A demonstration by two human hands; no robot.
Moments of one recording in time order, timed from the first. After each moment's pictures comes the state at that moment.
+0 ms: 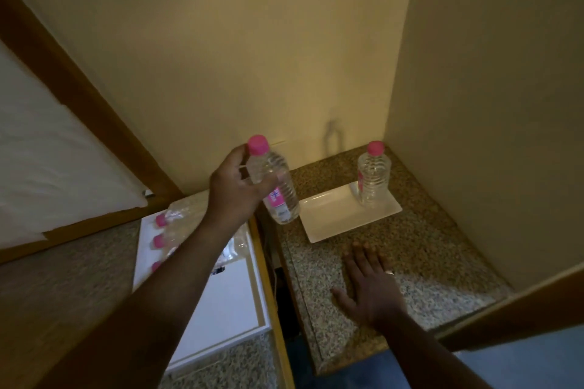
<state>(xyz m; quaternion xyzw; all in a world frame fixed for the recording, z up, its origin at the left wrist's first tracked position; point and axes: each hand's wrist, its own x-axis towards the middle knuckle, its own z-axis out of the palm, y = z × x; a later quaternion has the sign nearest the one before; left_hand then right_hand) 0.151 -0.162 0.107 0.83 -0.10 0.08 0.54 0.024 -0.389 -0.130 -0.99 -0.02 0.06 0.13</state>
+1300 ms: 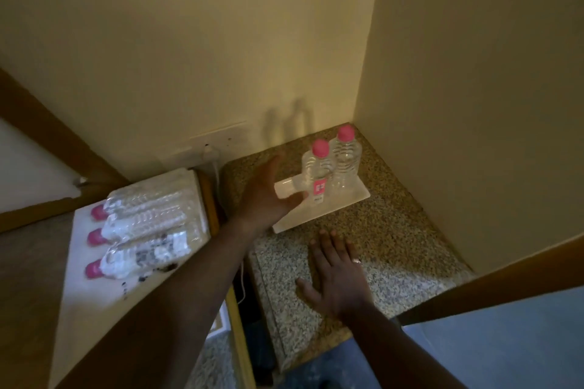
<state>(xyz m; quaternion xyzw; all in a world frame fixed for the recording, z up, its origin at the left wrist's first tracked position) 0.179 -0.244 -0.009 0.90 -0.14 -0.05 0.40 0.024 -0.387 -0.134 -0.99 -0.04 0.04 0.13</state>
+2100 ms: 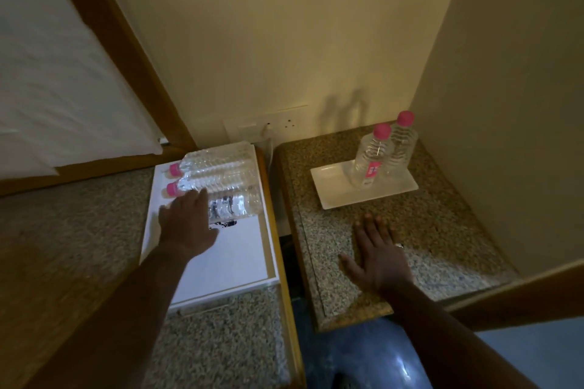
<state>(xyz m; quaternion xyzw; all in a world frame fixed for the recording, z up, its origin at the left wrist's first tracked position) 0.108 -0.012 -0.016 1.00 0.00 -0.06 -0.05 0.024 -0.387 -0.133 -0.99 -0.03 0.07 0.07</state>
